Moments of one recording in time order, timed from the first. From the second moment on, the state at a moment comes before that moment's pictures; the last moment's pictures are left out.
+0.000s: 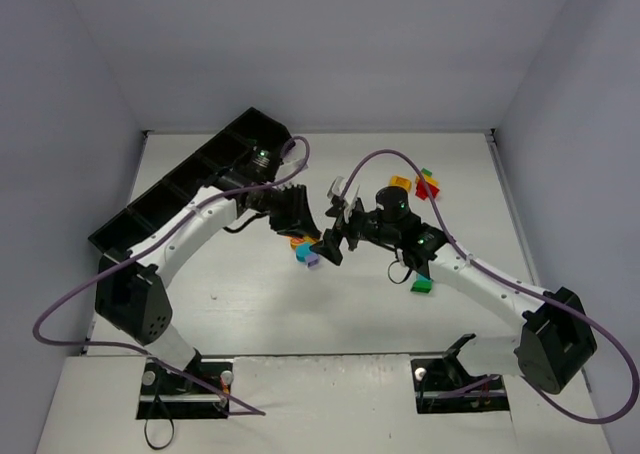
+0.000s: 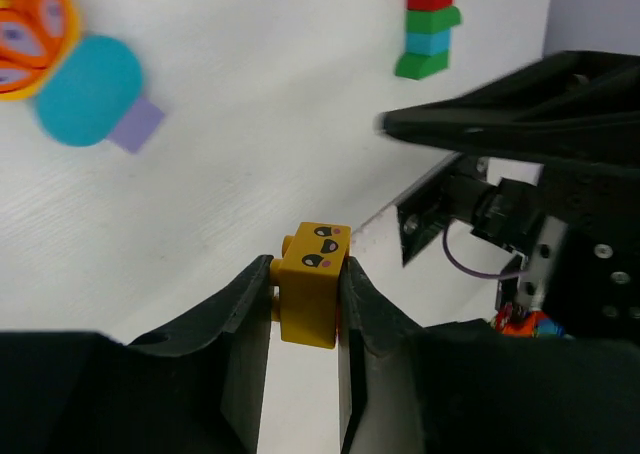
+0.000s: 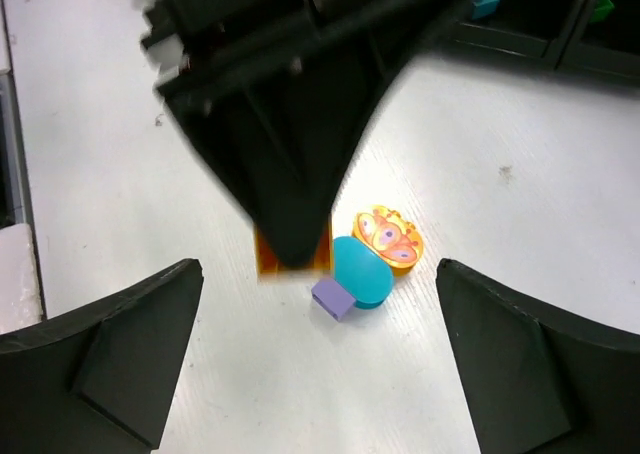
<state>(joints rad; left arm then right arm) -0.53 1.60 1.44 -0.80 0.58 -0.55 0.66 1.27 0.83 0.10 -0.52 -0.16</state>
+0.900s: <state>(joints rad) 0.31 1.46 1.23 -0.89 -0.29 -0.43 0.63 1.22 0.81 0.02 -0.33 -0.06</state>
